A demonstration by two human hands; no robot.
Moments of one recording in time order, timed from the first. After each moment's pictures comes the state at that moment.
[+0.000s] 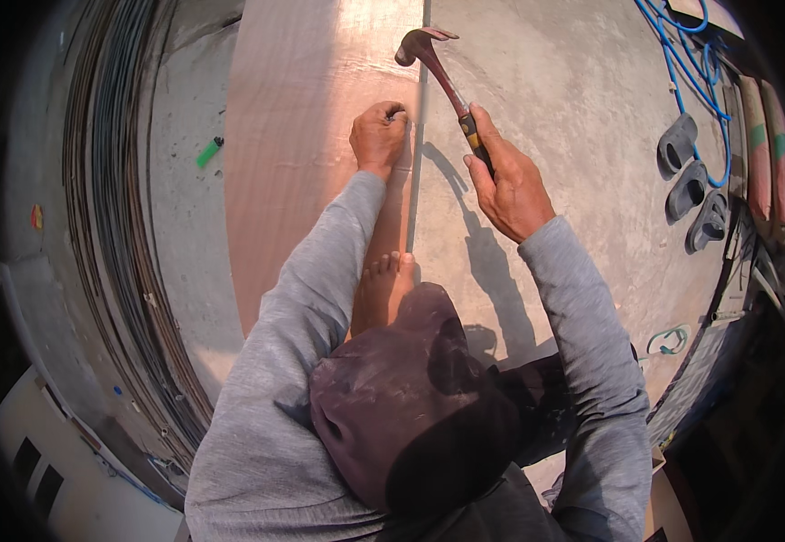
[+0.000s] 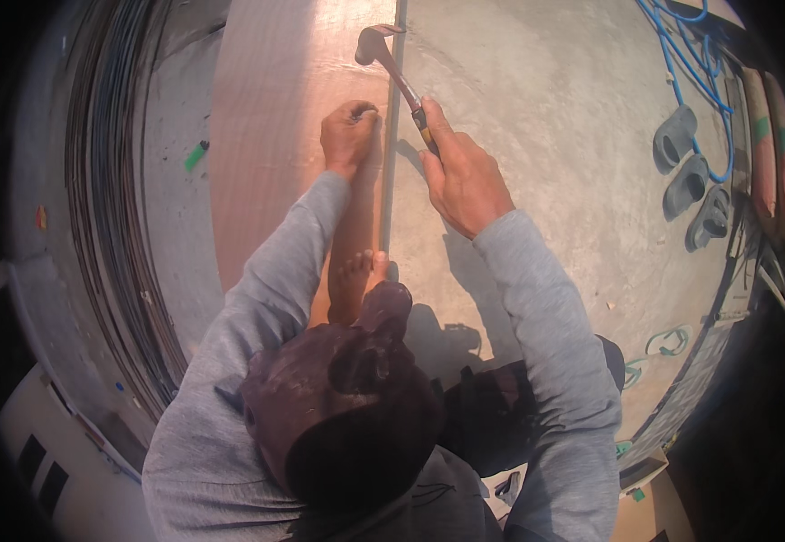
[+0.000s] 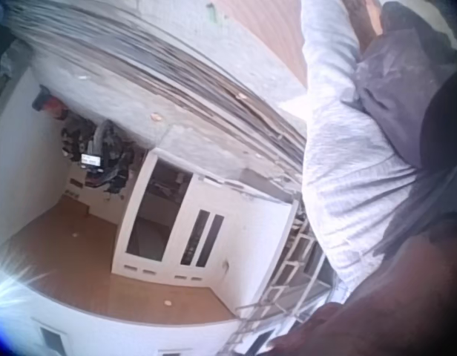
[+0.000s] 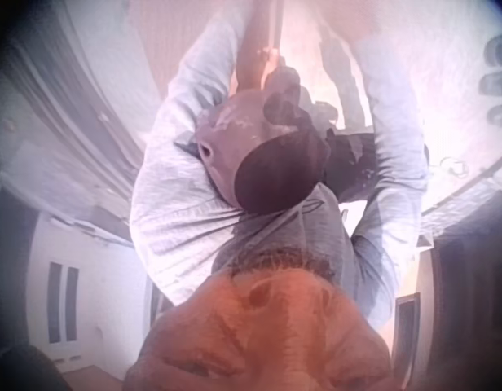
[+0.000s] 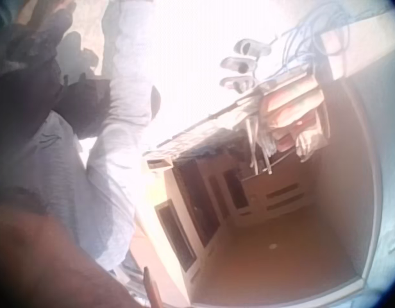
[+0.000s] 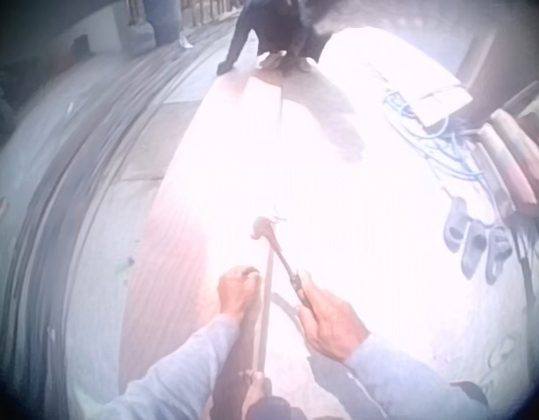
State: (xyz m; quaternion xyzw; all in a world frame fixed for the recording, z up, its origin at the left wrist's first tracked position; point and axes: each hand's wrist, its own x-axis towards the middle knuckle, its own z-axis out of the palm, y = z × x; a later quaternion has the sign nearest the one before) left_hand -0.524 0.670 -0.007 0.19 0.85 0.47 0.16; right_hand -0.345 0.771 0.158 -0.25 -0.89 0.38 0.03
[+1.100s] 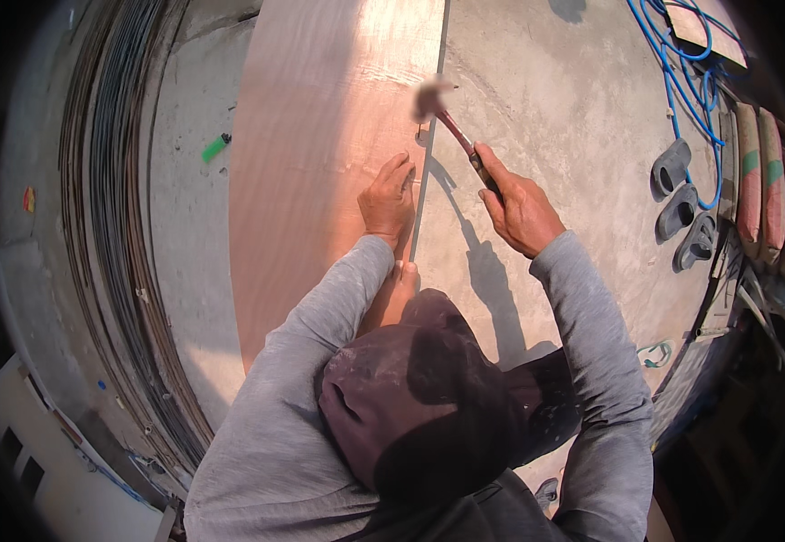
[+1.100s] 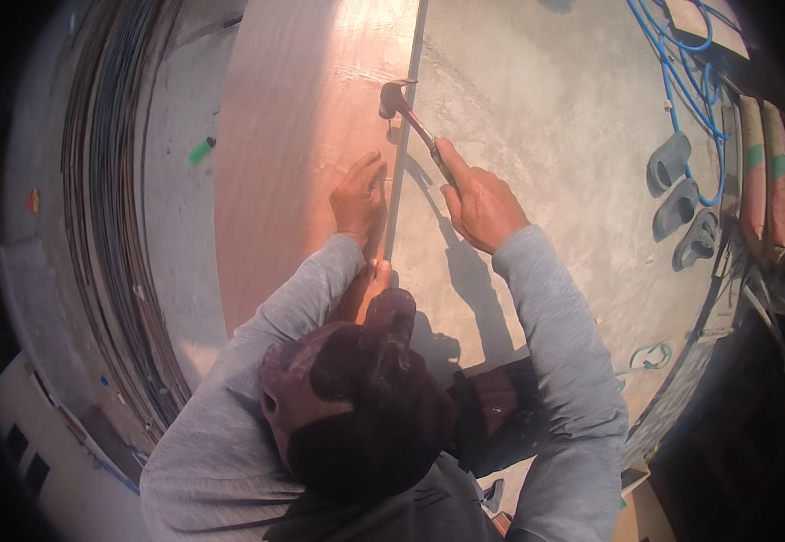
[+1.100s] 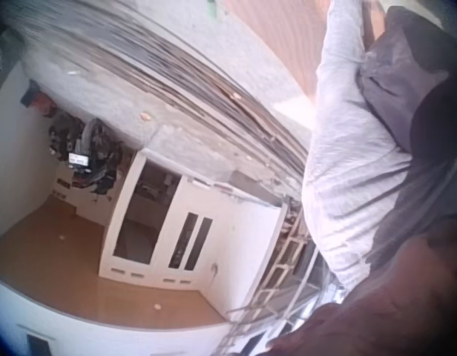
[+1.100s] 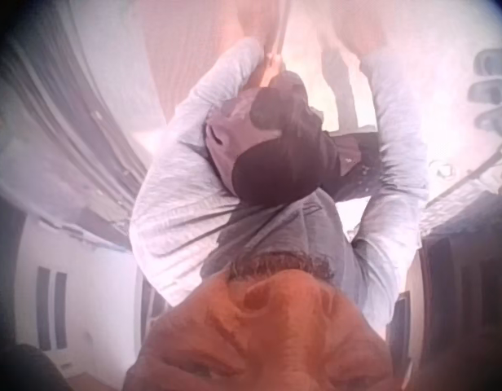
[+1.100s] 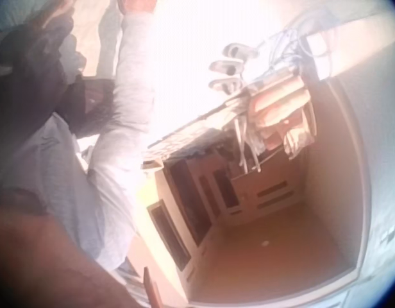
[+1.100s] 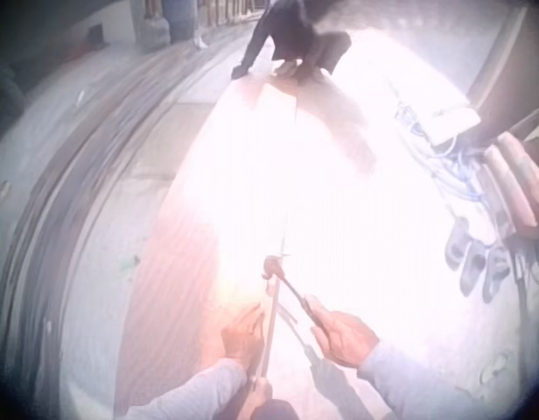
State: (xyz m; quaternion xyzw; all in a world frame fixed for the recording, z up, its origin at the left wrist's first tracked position) left_hand -0.462 0.608 -0.008 0.31 0.84 0.44 0.01; right_hand -0.355 0.776 0.173 -0.24 -0.92 0.29 -0.14
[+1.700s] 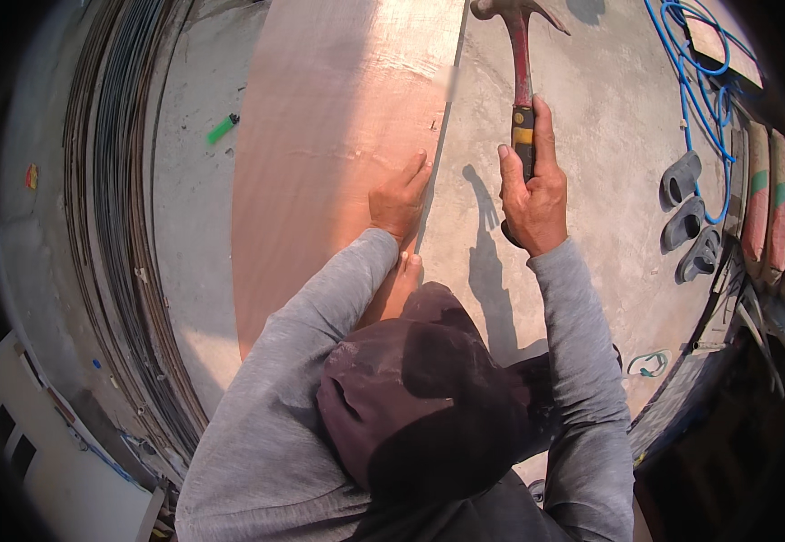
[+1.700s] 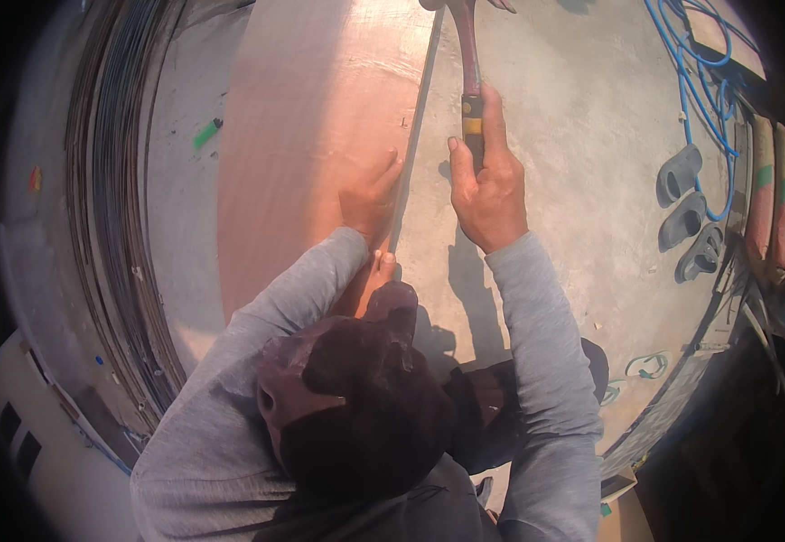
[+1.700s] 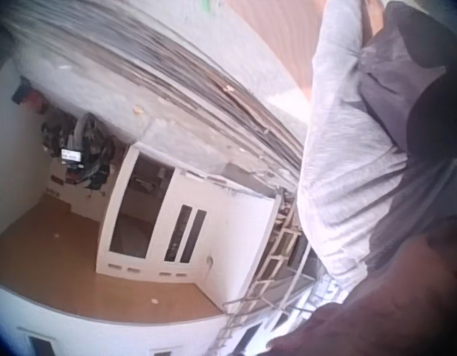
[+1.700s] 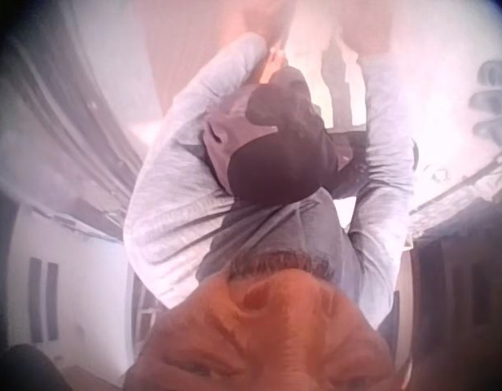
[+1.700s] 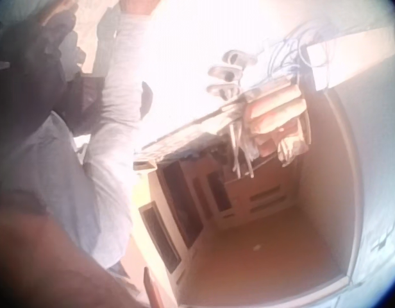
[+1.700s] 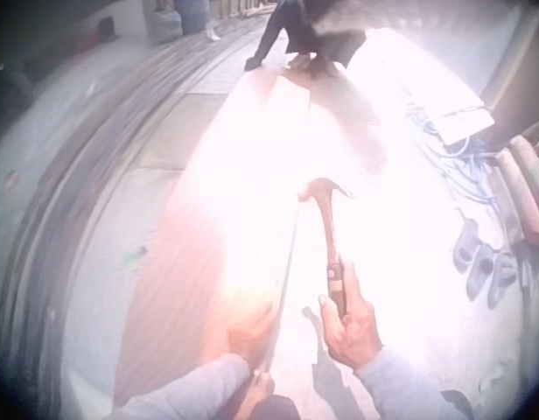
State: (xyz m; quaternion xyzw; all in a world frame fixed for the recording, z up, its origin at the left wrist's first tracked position) left_hand -0.448 0.592 -0.012 0.40 0.85 0.35 -0.03; right_hand -0.355 0.763 0.169 -0.31 -0.83 0.44 0.13
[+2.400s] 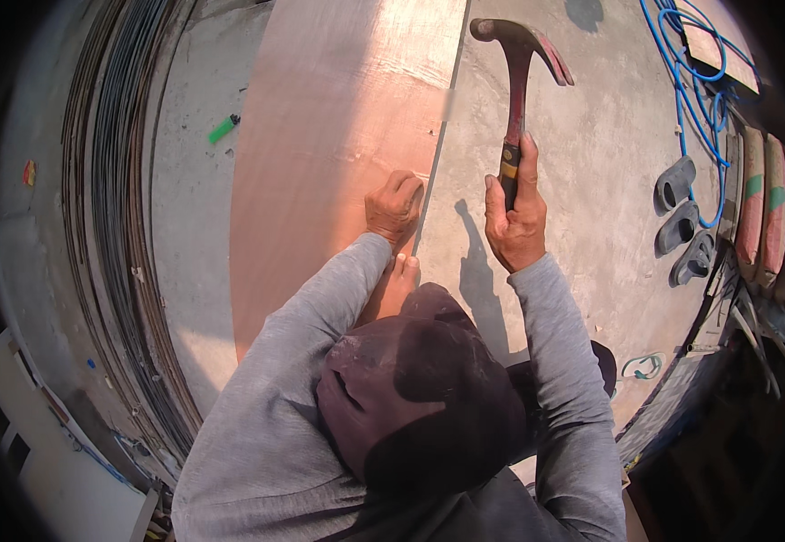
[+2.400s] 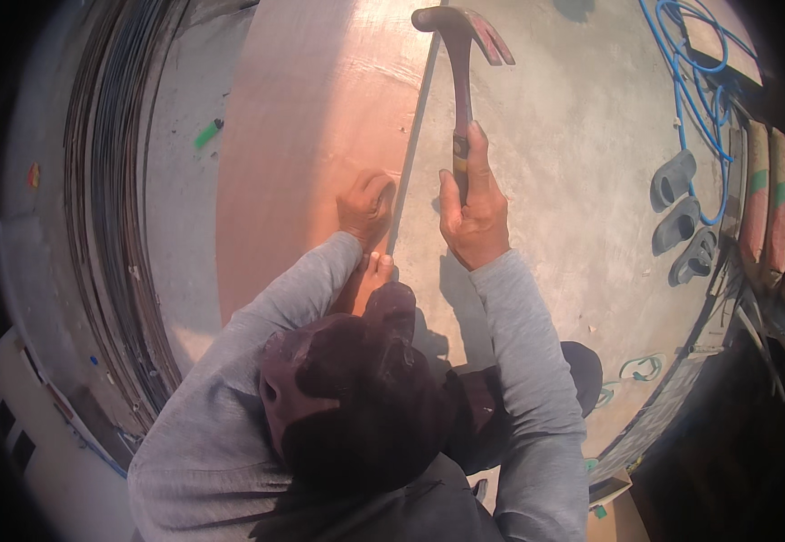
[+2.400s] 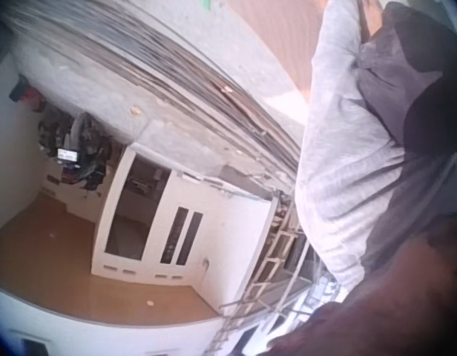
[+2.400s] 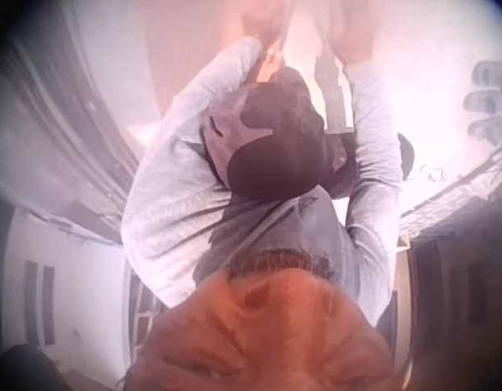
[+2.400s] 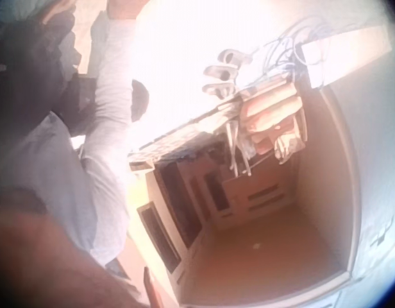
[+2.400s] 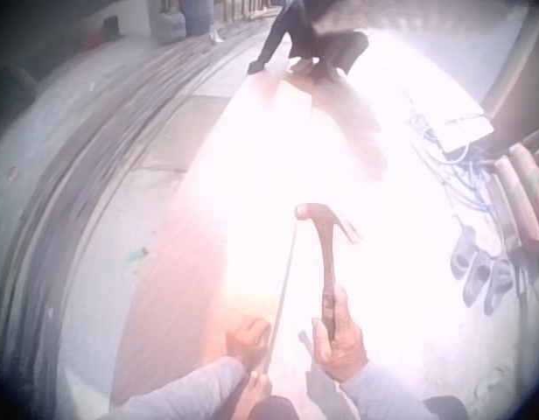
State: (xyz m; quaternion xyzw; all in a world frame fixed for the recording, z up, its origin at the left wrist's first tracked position) left_hand -0.448 0.586 -0.006 0.35 0.83 0.44 0.02; right_hand -0.335 0.750 0.142 -0.23 -0.87 0.41 0.15
